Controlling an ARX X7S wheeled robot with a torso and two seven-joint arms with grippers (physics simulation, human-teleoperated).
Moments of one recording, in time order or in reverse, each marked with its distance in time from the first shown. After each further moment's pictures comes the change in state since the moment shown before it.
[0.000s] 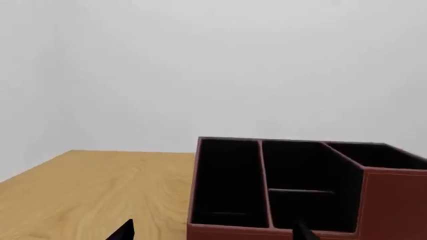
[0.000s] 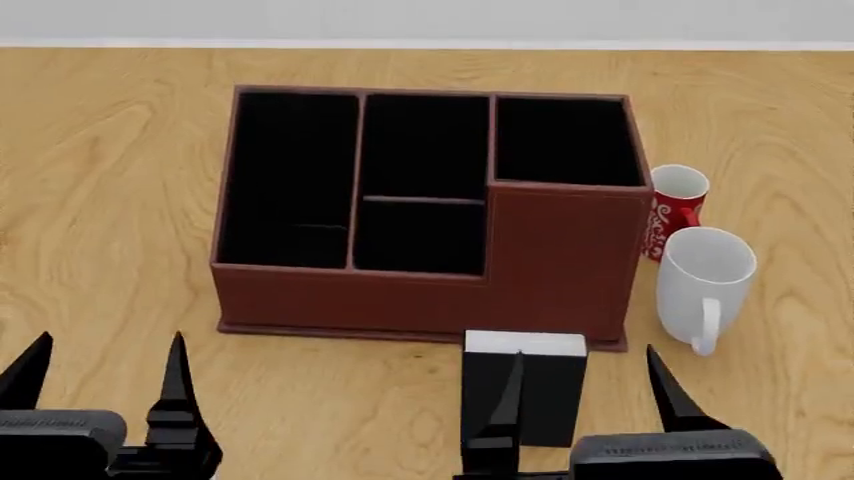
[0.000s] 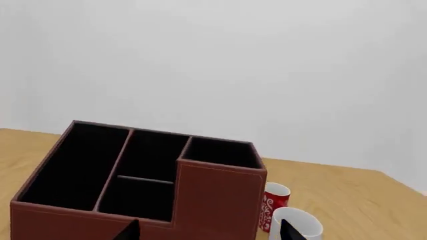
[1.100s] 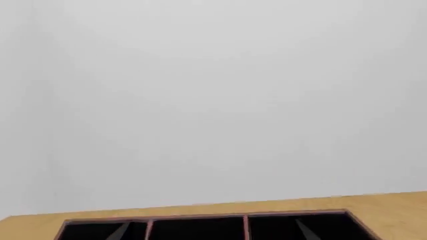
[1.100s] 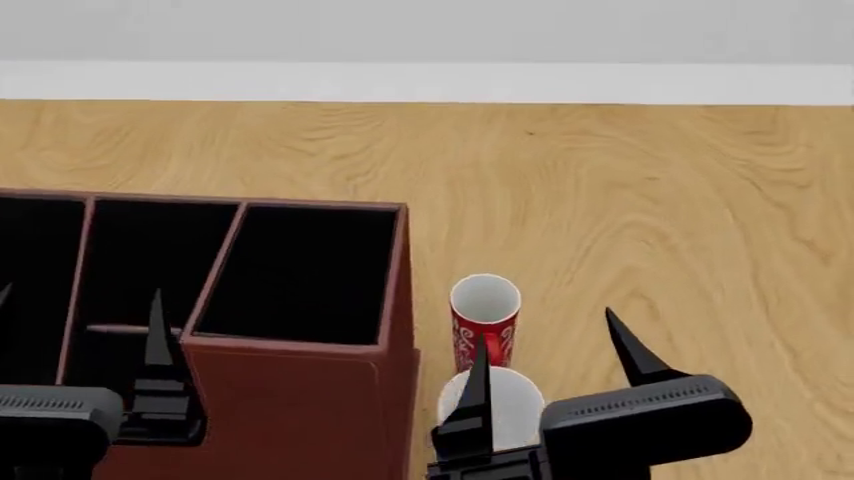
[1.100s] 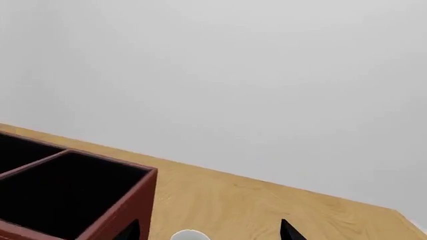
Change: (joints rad) left arm -0.054 -0.091 0.081 0.041 0.044 0.020 -0.100; right arm 0.083 0.086 -0.073 -0.044 0.054 0.110 -0.046
